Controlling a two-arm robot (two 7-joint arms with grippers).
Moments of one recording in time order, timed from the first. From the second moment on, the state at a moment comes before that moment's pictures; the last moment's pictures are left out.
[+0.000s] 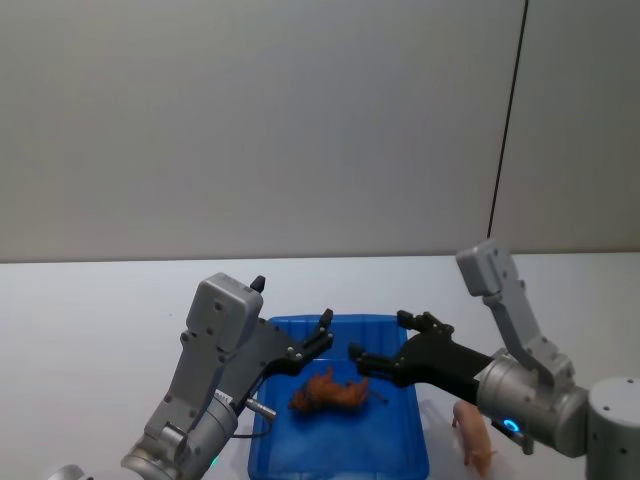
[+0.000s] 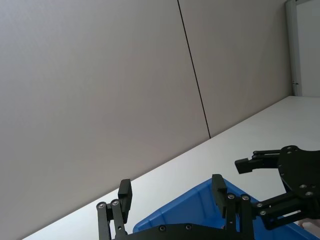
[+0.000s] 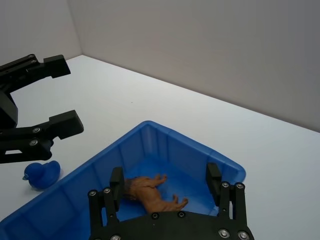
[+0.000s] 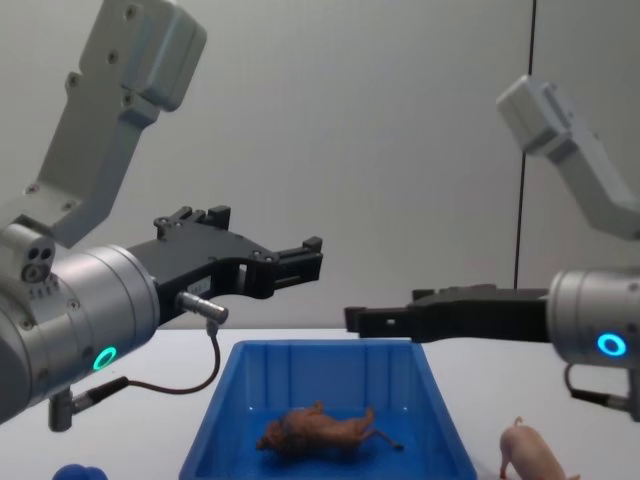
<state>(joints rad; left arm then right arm) -0.24 0.38 0.45 -1.63 -0.20 0.01 -0.01 0.39 0.16 -0.33 -1.36 0.21 0.30 0.49</state>
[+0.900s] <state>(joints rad) -0.24 0.38 0.45 -1.63 -0.20 0.01 -0.01 0.17 0.31 -0.27 -1.57 0.30 0.31 0.36</state>
